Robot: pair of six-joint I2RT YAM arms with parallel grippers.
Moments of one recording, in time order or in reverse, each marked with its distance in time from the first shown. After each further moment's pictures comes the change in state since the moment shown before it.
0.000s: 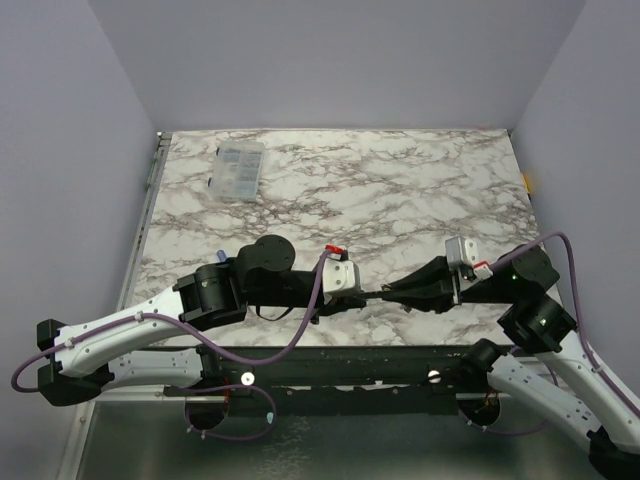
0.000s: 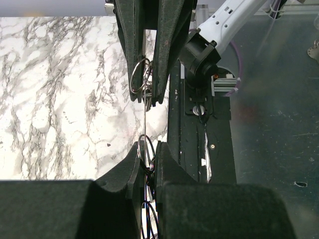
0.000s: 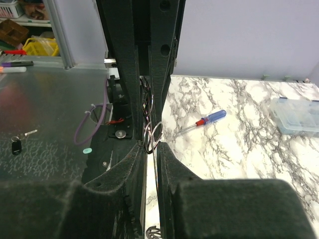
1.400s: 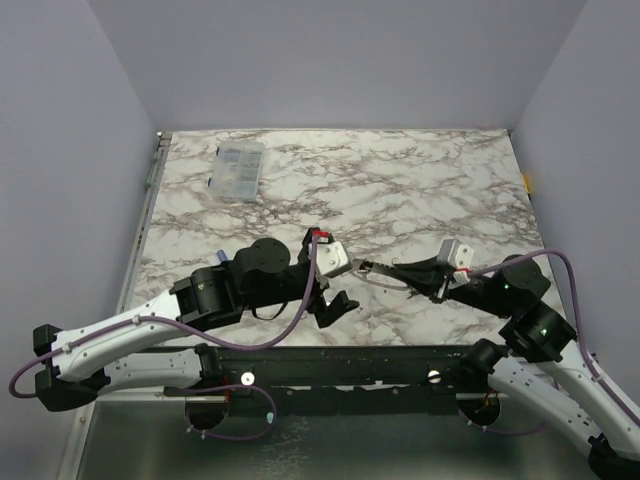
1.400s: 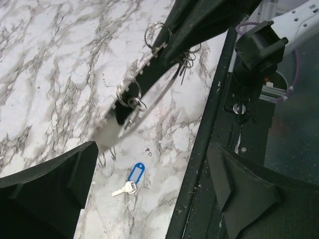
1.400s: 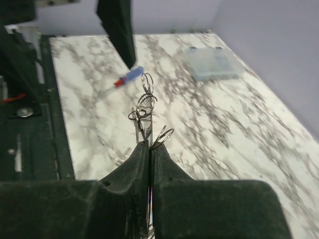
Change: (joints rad) left arm 0.015 -0.030 -0.060 -0.012 -0.219 -0.093; right arm 0.002 -0.080 -0.079 -0.120 0.378 -0.231
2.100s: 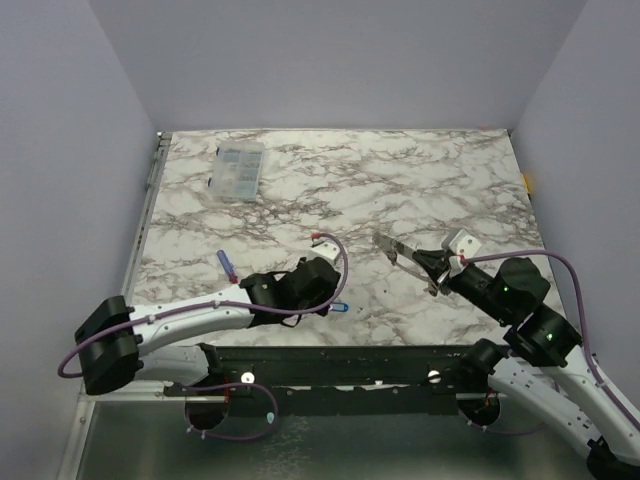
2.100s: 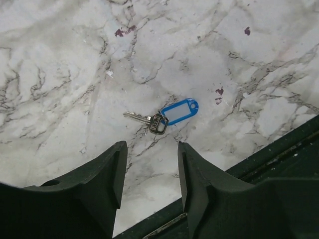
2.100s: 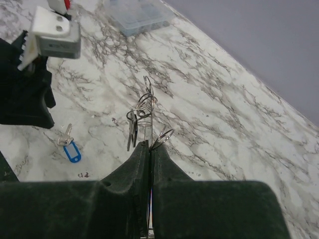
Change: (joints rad) left arm 0.085 0.196 -0.298 0.016 -0.379 -0.518; right arm 0.002 -0.035 0.002 -0.145 0.423 -0.039
